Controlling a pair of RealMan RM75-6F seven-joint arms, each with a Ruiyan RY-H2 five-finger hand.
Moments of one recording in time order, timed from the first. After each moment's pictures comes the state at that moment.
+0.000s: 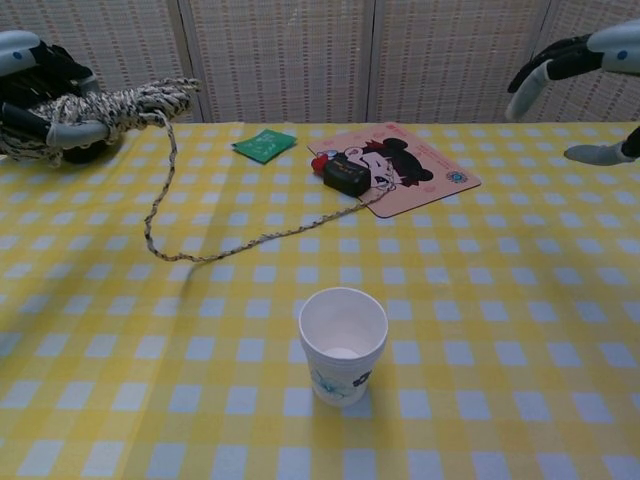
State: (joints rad) left arm -0.60 -1.28 -0.17 -1.45 1.43 1.15 -0.11; right arm 0.58 -1.05 0.20 -1.75 -1.43 0.89 -0.21
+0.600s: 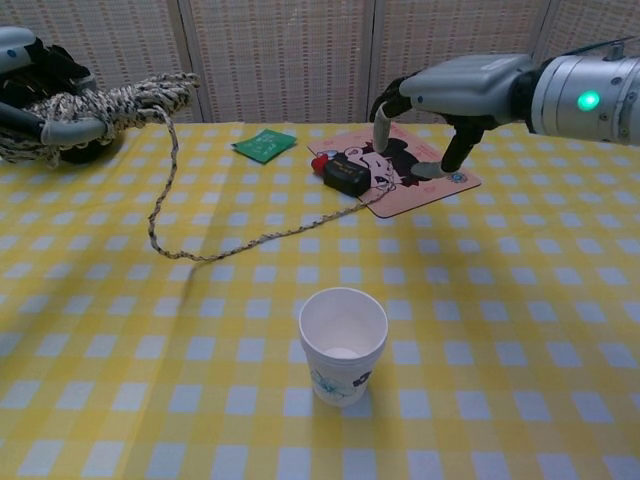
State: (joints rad) left arm -0.59 -1.27 -0.15 -1.49 1.45 1.17 -0.07; right arm 0.89 -1.38 0.25 -1.49 -1.19 0.70 -0.45
